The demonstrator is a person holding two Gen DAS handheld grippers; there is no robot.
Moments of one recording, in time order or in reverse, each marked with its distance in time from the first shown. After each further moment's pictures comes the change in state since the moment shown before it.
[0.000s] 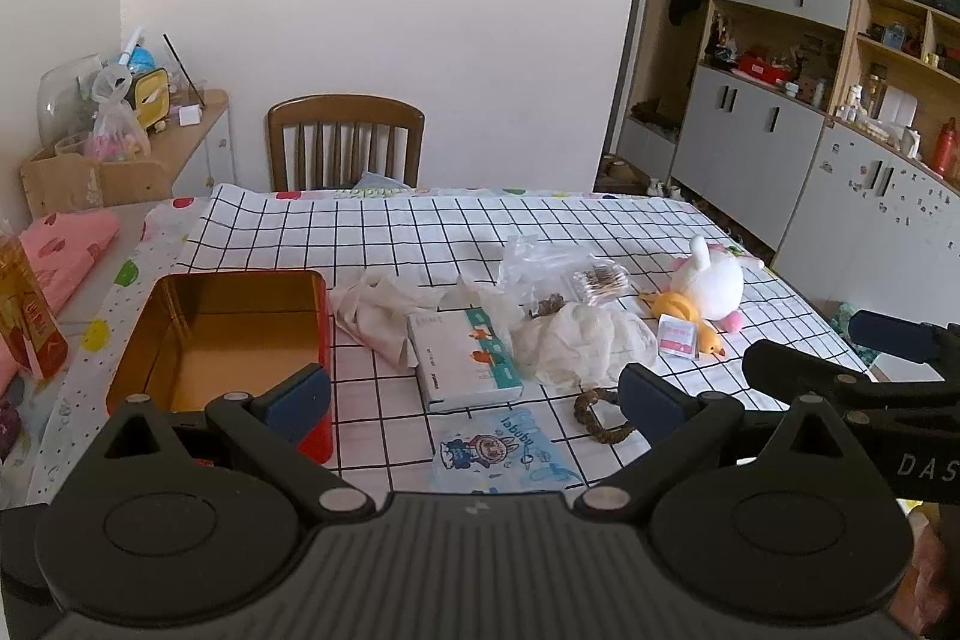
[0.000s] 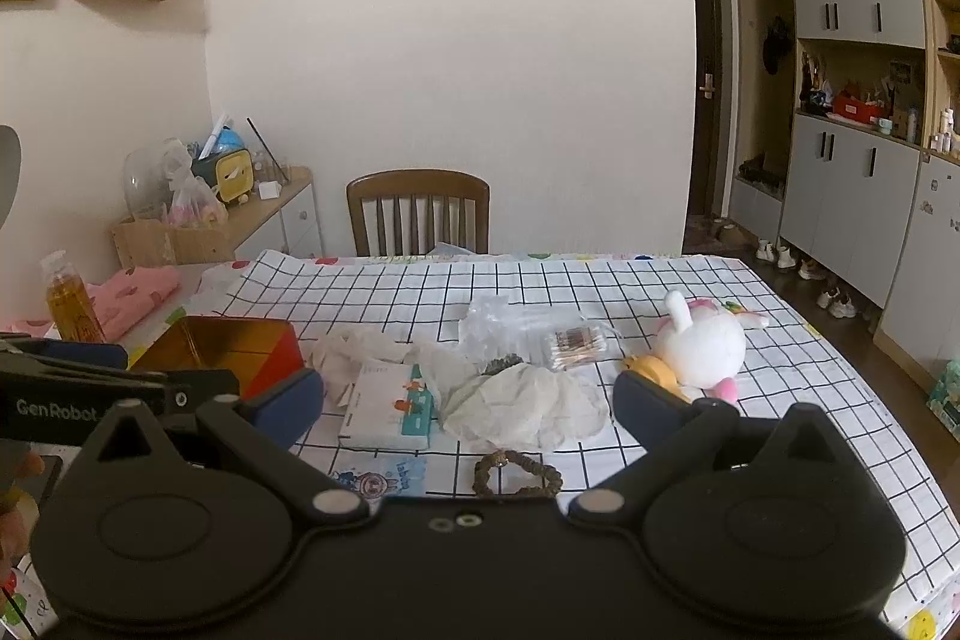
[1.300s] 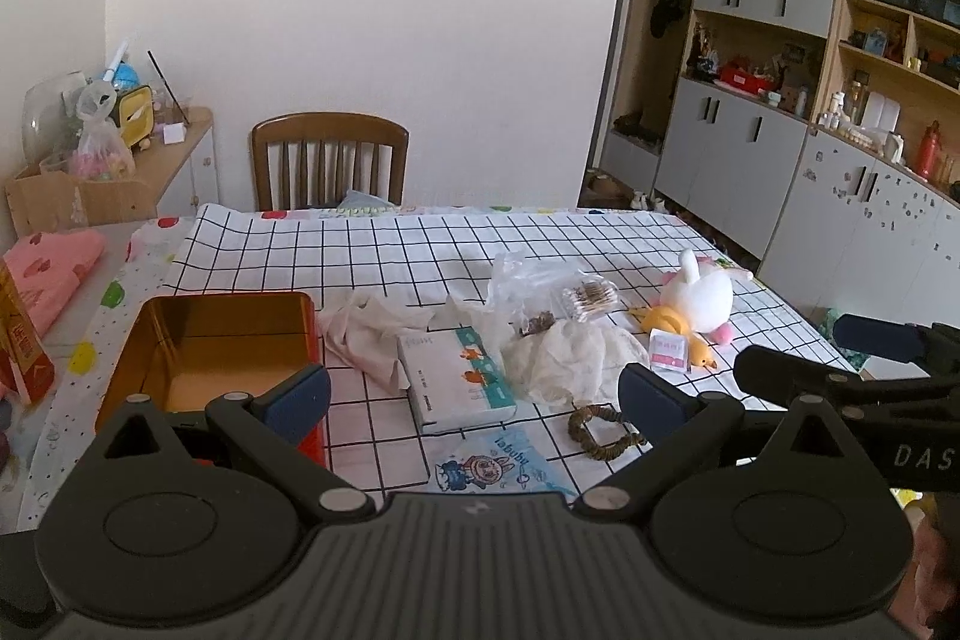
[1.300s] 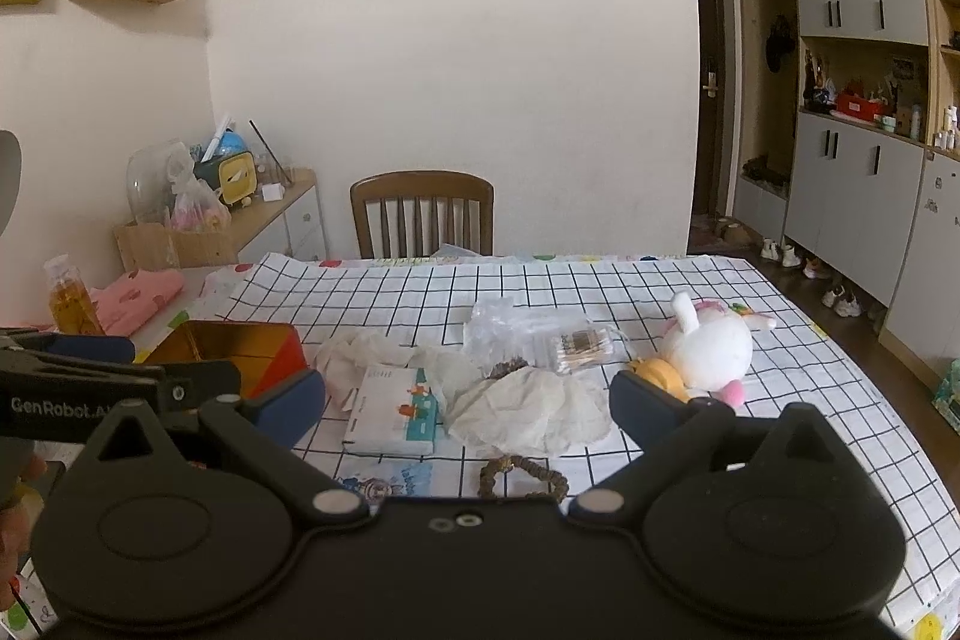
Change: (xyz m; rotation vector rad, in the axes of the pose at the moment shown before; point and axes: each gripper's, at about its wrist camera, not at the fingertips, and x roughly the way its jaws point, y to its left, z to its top) left arm 0.006 0.004 0.003 0.019 -0.035 -0.034; right arm 0.007 0.000 0.003 0.010 0.003 0.011
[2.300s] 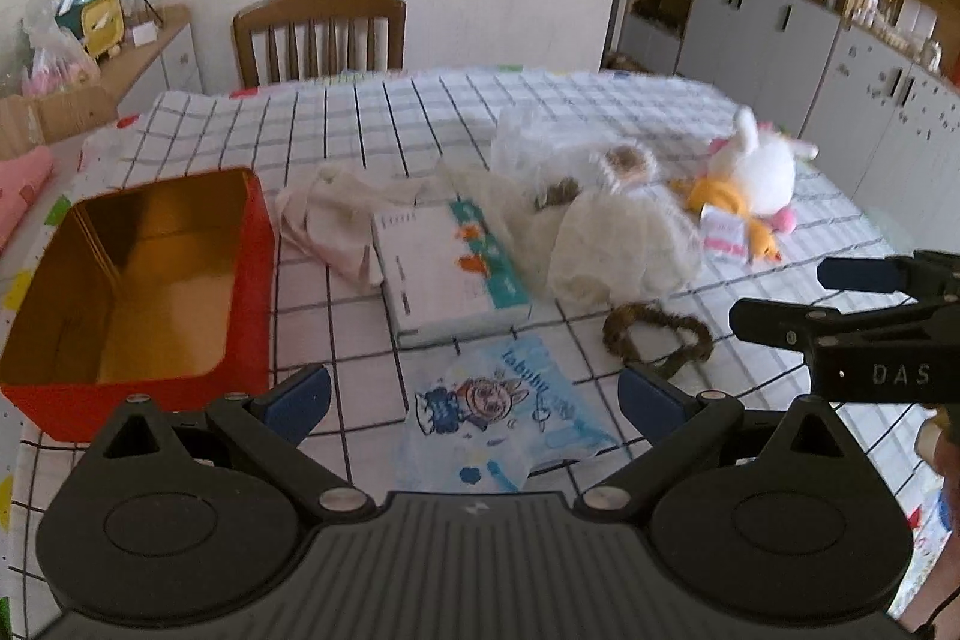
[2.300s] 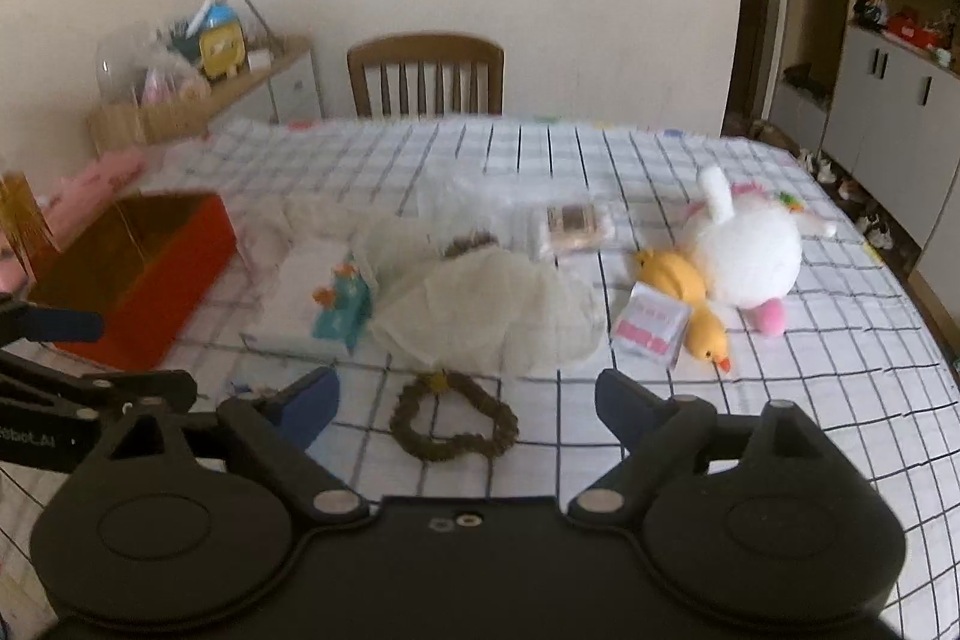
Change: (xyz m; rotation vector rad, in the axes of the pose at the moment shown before) left arm 0.116 -0.012 -0.033 0.027 0.251 0.041; right arm 0.117 -0.061 -0.031 -0.047 0.283 0.057
